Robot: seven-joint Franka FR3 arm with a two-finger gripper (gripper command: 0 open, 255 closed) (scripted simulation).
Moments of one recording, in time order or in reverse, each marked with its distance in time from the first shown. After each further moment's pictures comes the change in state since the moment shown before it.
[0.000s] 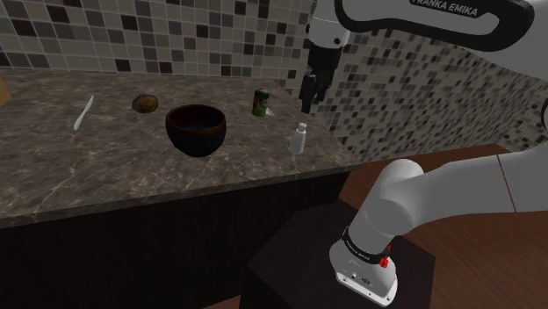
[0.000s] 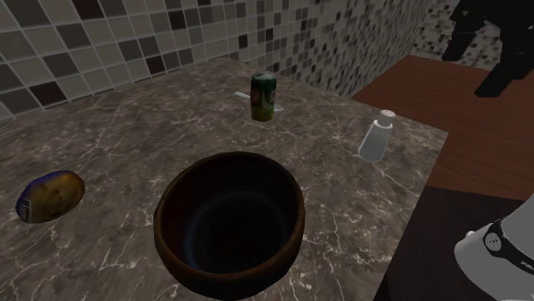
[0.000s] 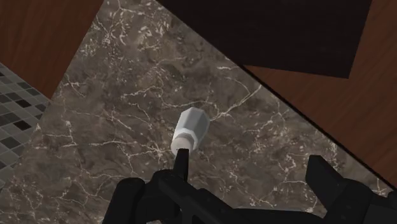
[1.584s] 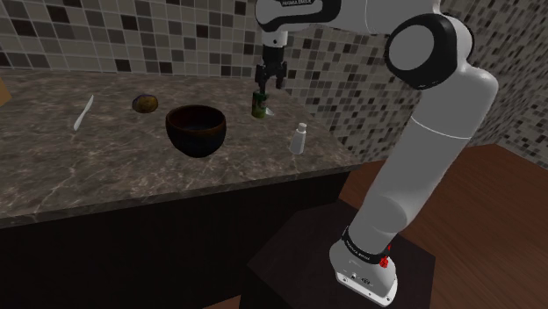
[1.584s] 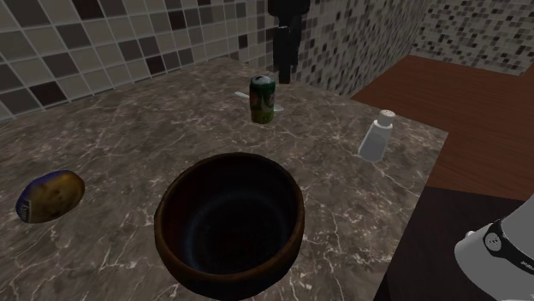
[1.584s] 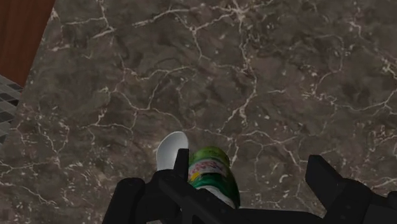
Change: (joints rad) arm -0.101 0.845 -0.183 0.595 0.035 0.203 -0.117
